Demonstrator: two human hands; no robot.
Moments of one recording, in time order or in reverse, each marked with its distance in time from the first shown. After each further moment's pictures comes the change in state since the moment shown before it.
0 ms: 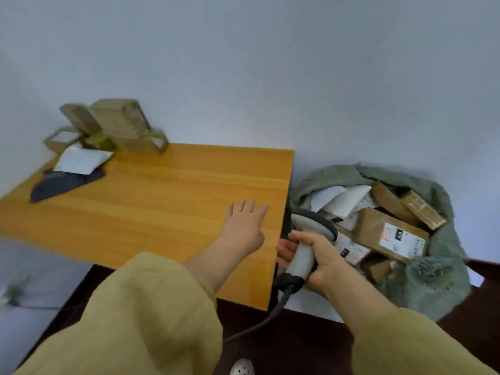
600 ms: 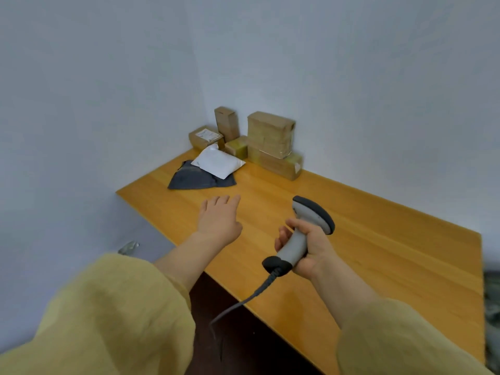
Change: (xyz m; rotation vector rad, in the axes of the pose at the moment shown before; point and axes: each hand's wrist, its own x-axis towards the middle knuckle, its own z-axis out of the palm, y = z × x) left_hand -0.053 -0.448 -0.036 -0.124 0.201 -0.537; right_hand 0.118 0.137 0.402 -0.111 -0.208 0.114
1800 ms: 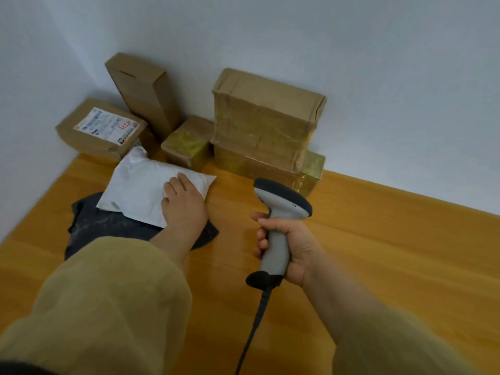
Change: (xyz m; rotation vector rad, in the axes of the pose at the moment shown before) left_hand 0.467 -0.119 0.167 -0.010 -0.099 0.016; right_hand 0.357 -0.083 0.186 -0.026 0.173 -0.039
